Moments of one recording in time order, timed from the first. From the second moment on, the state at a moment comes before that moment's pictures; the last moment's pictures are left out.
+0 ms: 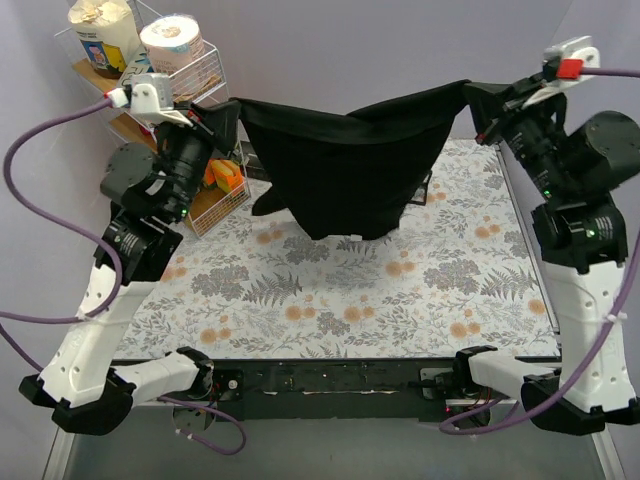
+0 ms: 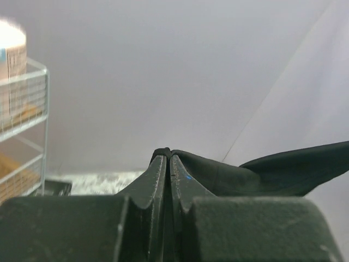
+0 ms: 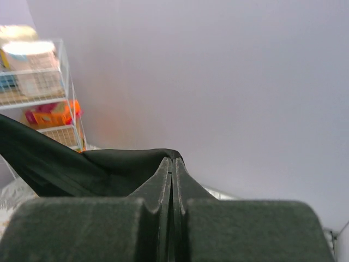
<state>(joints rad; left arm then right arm) -0.57 1.11 1.58 -0.23 -0.27 -0.33 0.23 1.16 1.76 -0.38 -0.24 0.05</state>
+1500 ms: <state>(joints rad) -0.37 1.25 1.64 -0.08 0.20 -0.17 0.23 1.23 1.76 -0.29 -0.23 0.13</state>
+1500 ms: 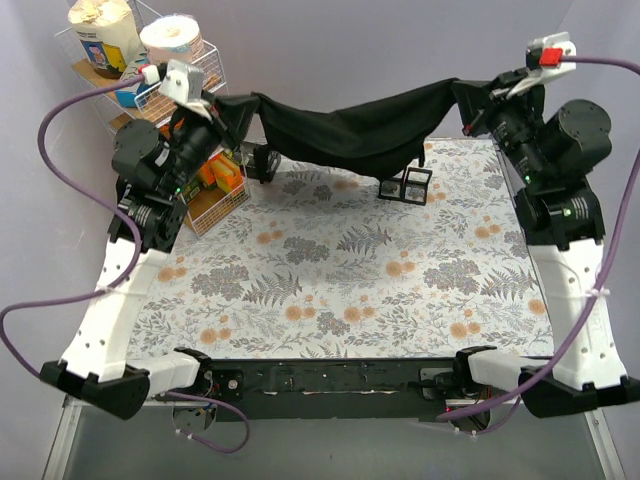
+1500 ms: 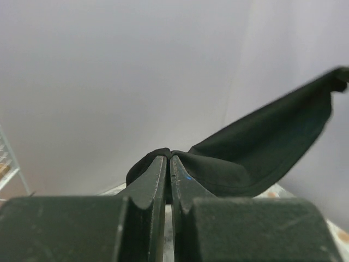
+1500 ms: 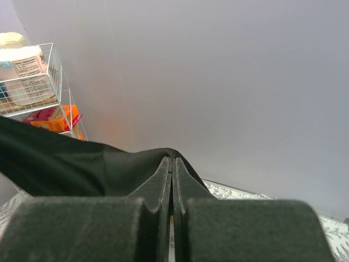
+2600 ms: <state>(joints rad) -0.30 0.57 0.37 -0.12 0.17 -1.01 0.61 2.15 2.19 -0.29 0.13 0.05</state>
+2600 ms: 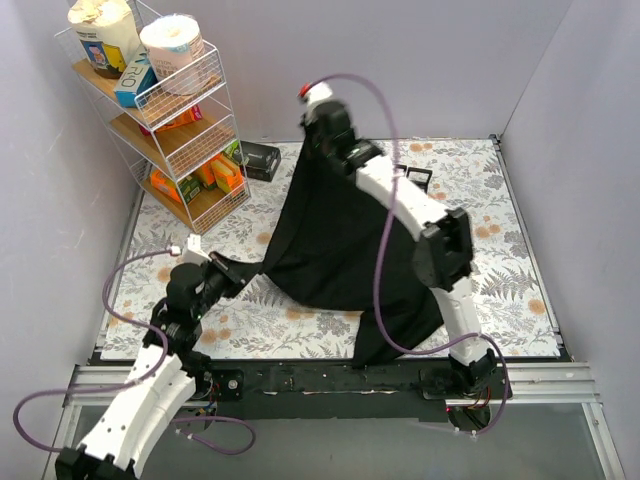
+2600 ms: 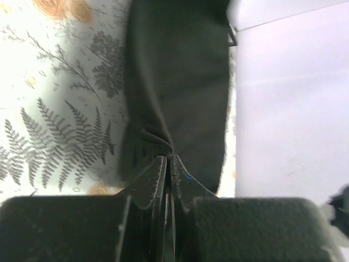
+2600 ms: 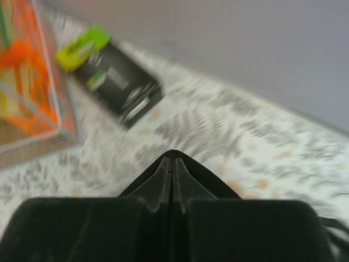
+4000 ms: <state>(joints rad) -0.75 1.30 0.63 -0.09 0.23 -0.60 0.26 1.52 0.90 -0.39 0.04 0.32</state>
